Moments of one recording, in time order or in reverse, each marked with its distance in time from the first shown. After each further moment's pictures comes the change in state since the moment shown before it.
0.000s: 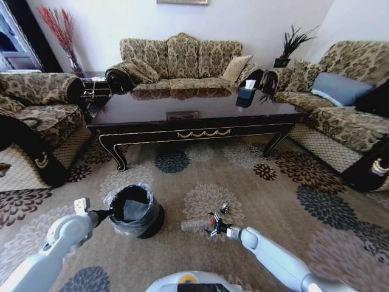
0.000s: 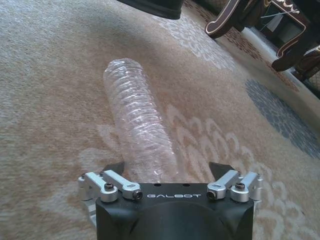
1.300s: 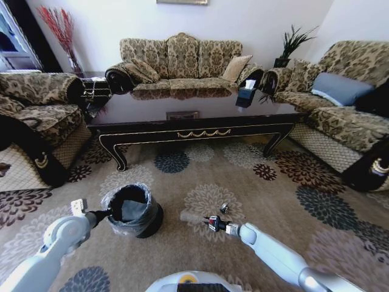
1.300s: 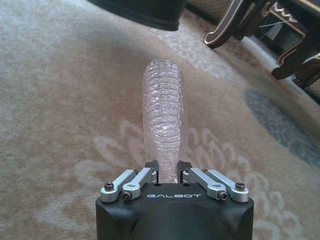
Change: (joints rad) left arm 0.012 -0.011 -0.018 -0.008 0.004 0.000 0.010; right arm -0.008 -0.028 0.018 0.048 0.040 0.016 -0.043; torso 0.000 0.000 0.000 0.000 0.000
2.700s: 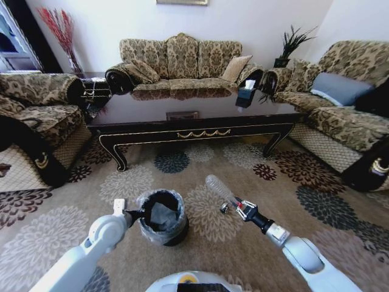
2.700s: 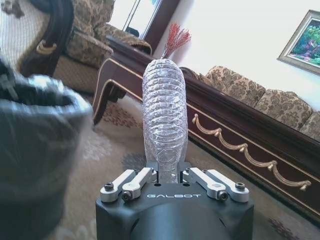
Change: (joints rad) left arm -0.231 -0.060 0.508 -0.094 0.162 0.000 -0.102; right arm -0.777 -0.083 0.873 0.905 0.290 -0.169 -0.014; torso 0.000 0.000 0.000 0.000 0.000
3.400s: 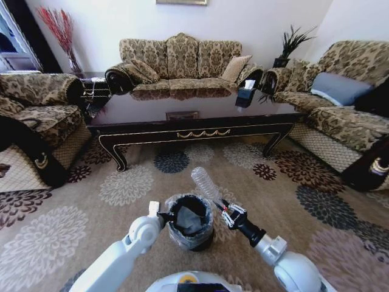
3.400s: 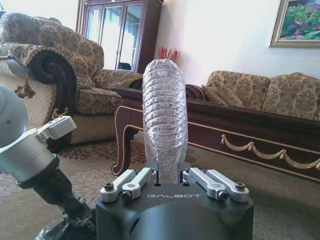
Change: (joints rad) left arm -0.160 -0.168 0.279 0.092 0.047 0.000 -0.091; right arm -0.154 0.073 -0.096 0.266 0.147 -0.122 0.057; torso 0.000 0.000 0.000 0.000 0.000
